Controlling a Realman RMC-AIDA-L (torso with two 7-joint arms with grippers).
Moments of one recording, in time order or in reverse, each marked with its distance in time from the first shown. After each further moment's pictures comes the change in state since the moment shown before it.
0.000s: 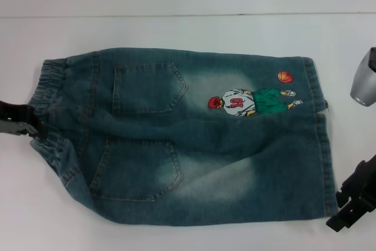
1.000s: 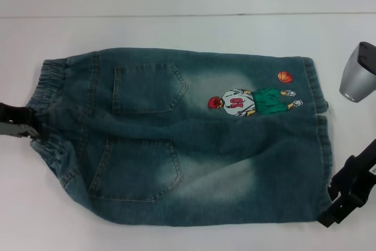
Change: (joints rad) left arm 0.002 -0.002 0.002 -0.007 0.000 -0.002 0.007; right arm 0.026 0.019 0.010 -0.007 -0.005 0.005 -0.007
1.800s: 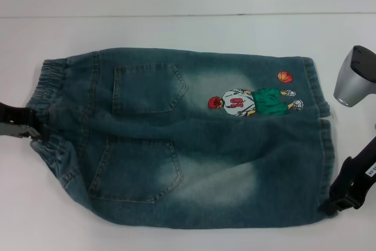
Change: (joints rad) left arm 0.000 -0.001 0.000 -0.008 0.000 -0.008 0.002; right arm 0.004 0.015 -0.007 0.004 -0.020 0.023 -0.002
